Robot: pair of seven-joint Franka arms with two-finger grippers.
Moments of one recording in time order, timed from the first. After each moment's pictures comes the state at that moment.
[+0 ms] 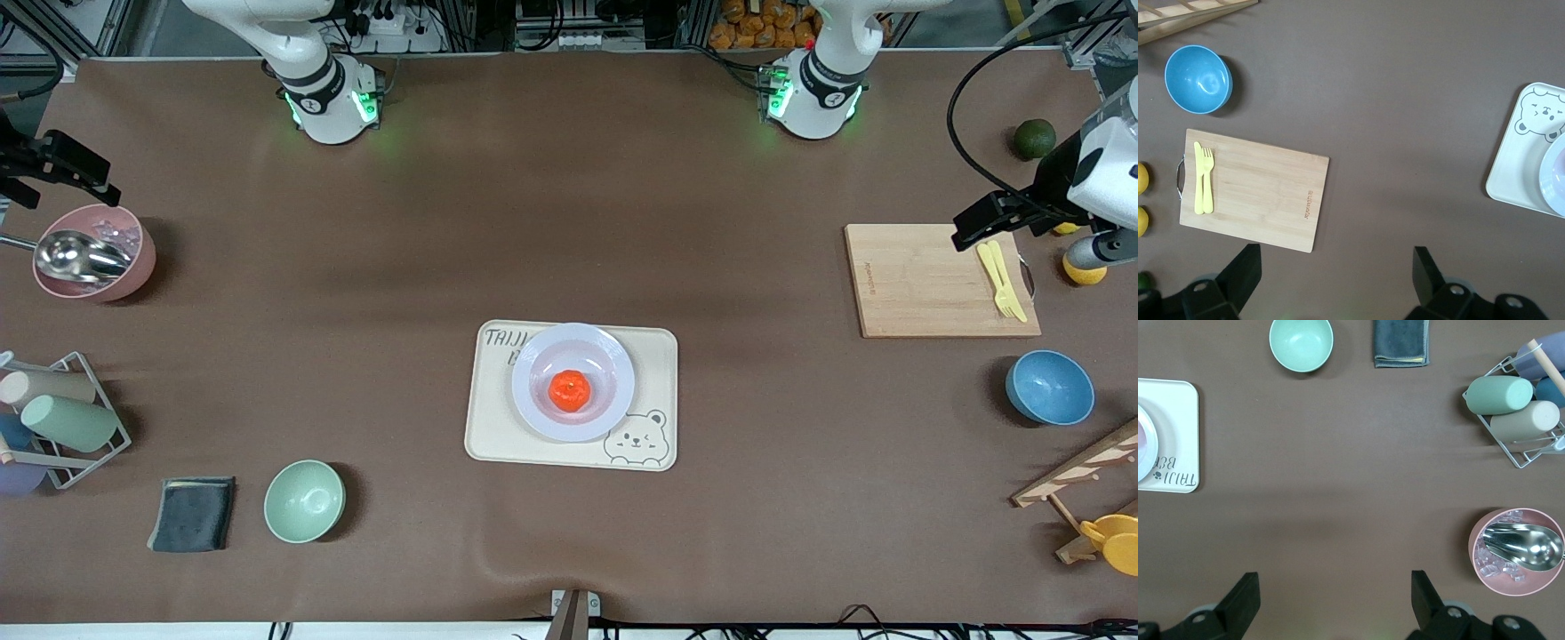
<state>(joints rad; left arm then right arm) 0.02 0.00 -0.09 -1.58 0.02 1.56 -0.27 -0.02 -0.12 -0.05 -1.63 0.01 1.51 -0.06</state>
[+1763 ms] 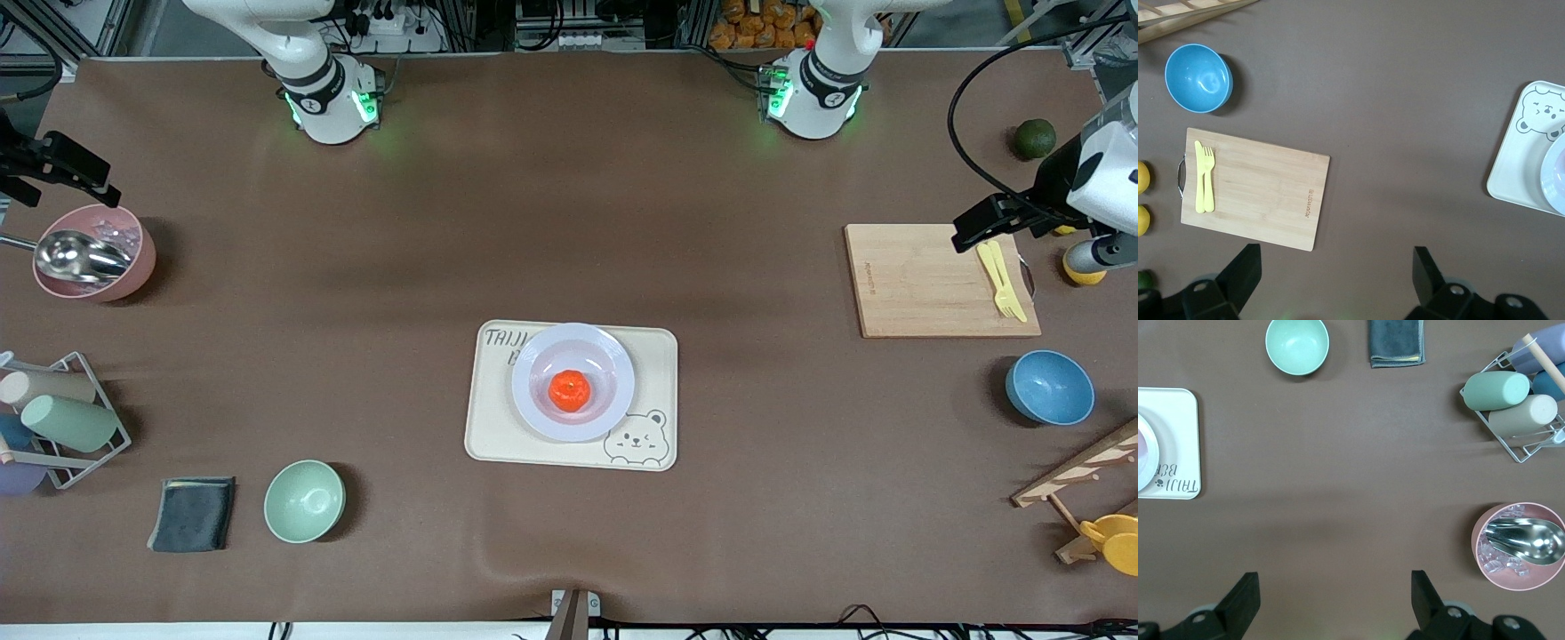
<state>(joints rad) 0.02 0.01 -0.09 -1.57 0.02 1.55 -0.27 -0.02 -0.12 -0.04 -1.63 0.01 1.51 -0.03</state>
